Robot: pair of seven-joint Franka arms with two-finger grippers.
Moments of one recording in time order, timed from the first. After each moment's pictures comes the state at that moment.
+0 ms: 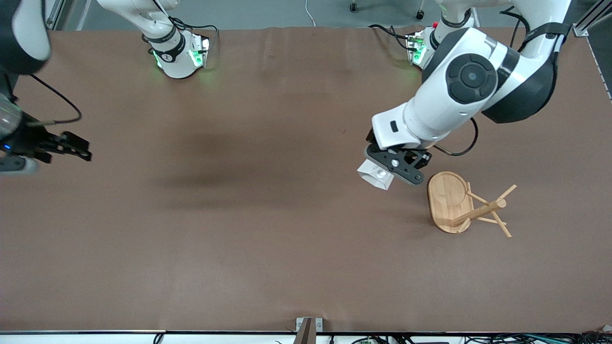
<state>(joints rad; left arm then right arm) -0.01 0.38 -0.56 -1.40 0.07 1.70 0.01 0.00 0.05 -0.06 -1.58 -0.02 1.65 -0.08</state>
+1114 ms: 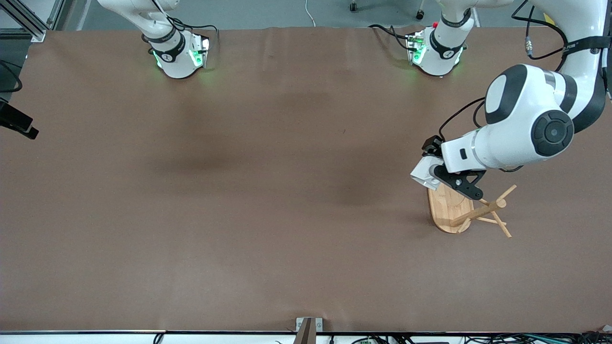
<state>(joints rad) -0.07 0.27 -0.17 -1.68 -0.15 1.70 0.30 -0.02 0.03 -0.09 -1.46 -0.03 1.54 0.06</state>
